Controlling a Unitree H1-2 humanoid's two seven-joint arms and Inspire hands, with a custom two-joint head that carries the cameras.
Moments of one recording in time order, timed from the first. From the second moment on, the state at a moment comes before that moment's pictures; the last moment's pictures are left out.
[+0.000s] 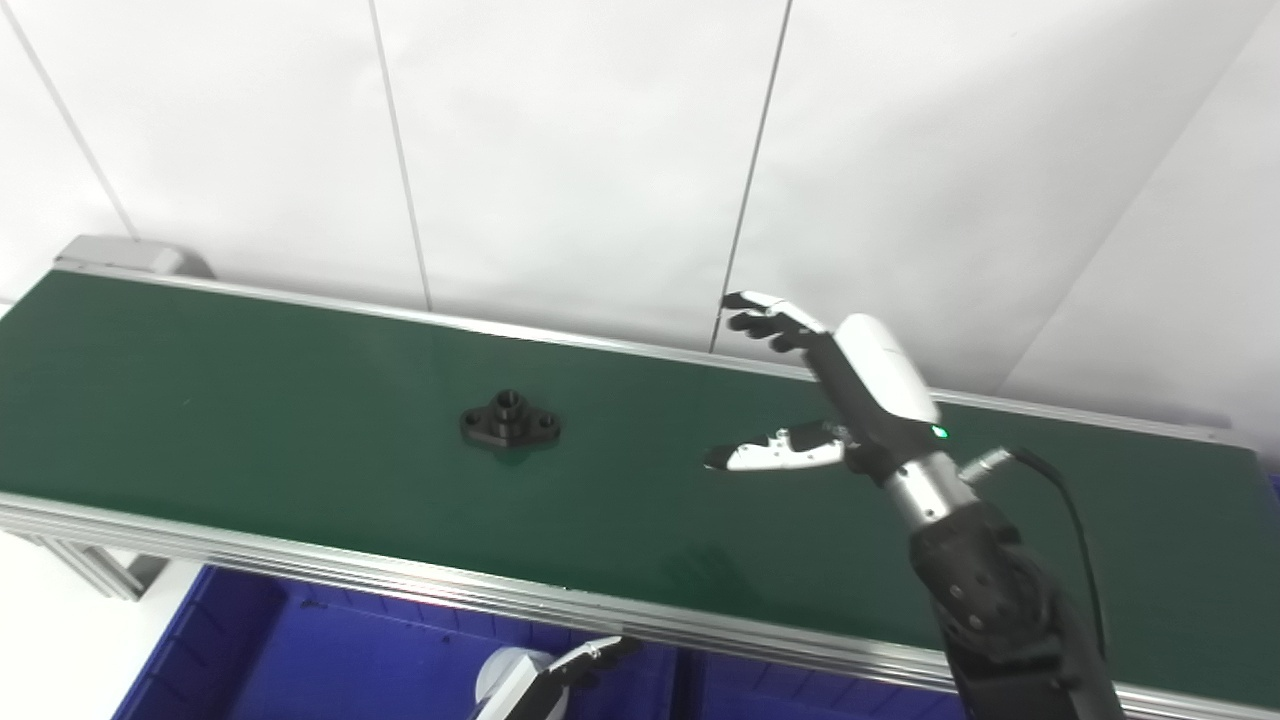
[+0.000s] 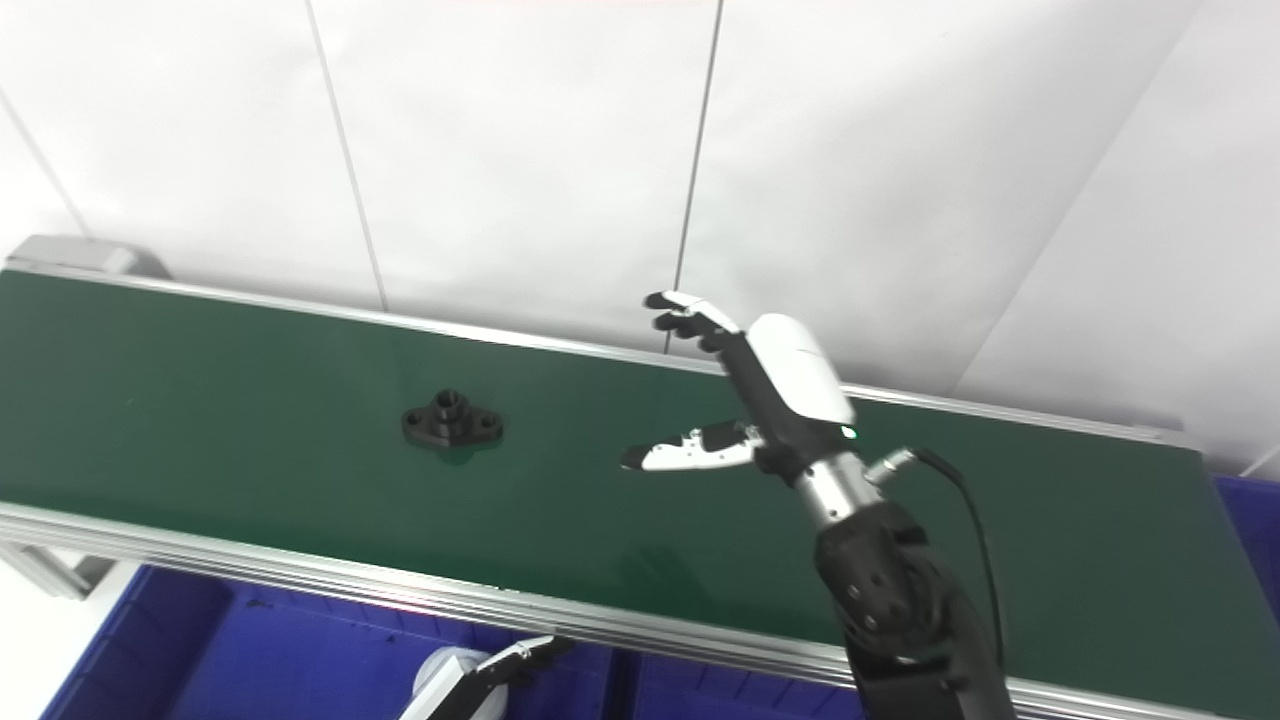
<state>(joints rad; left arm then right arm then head) 0.03 0.31 -0.86 0.46 0.17 -0.44 0.48 -0.39 -0.20 0.28 -0.09 -0.57 0.02 0.25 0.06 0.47</state>
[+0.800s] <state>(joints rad) 0.00 0.31 -0.92 0.47 0.20 -0.44 0.51 -0.56 -0.09 0.46 0.27 -0.72 0.03 0.20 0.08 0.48</state>
